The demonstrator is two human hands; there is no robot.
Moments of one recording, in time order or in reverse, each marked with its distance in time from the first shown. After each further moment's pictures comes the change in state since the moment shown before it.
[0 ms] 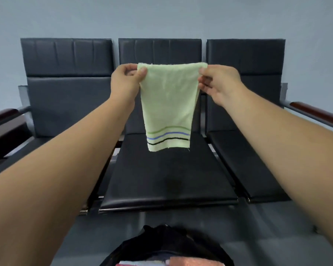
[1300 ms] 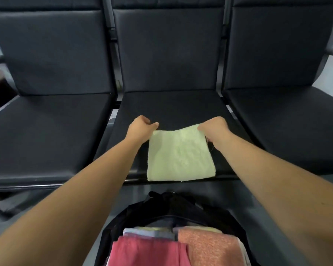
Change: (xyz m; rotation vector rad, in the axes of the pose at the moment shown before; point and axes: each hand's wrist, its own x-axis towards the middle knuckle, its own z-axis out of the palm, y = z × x) left_hand -0.083 -0.243 -0.025 0.714 -0.267 -0.542; right_hand -0.019 0.267 -0.046 -0.759 0.043 0.513
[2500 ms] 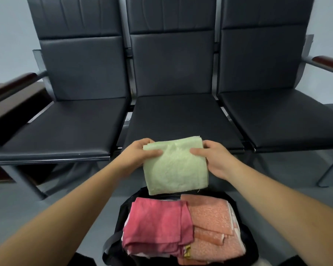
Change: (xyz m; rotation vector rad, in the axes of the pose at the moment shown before) left_hand -0.205 -0.041 -0.068 -0.419 -0.441 0.099; right_hand -0.200 0.072 -0.035 0.503 -0.429 -0.049
